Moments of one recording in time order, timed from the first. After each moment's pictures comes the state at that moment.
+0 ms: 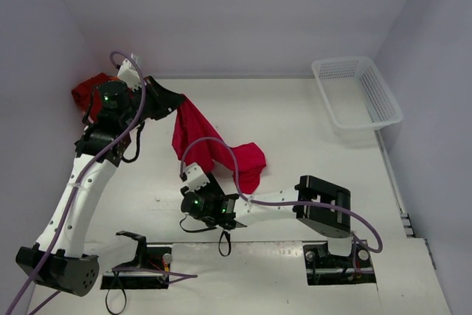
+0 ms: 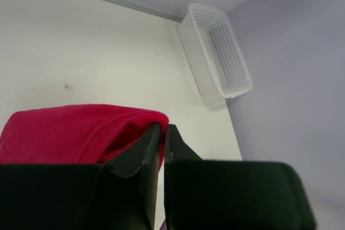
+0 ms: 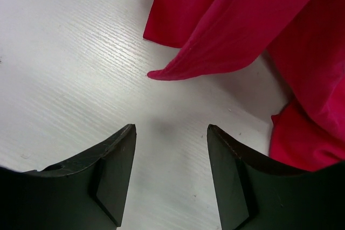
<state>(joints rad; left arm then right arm) -0.23 1.12 1.30 -0.40 0.32 -0.69 1.36 1.88 1.10 0.00 0.78 0.41</state>
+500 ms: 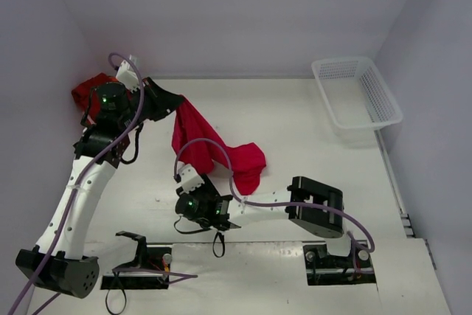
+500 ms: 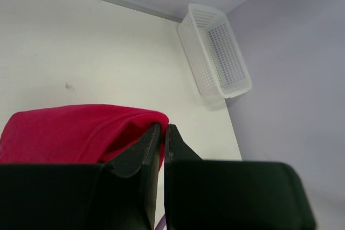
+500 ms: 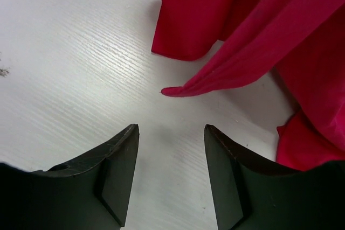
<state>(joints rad) -0.22 1.11 1.28 -0.39 0.33 -0.69 1.38 1.94 1.16 0.00 0.81 0.39</state>
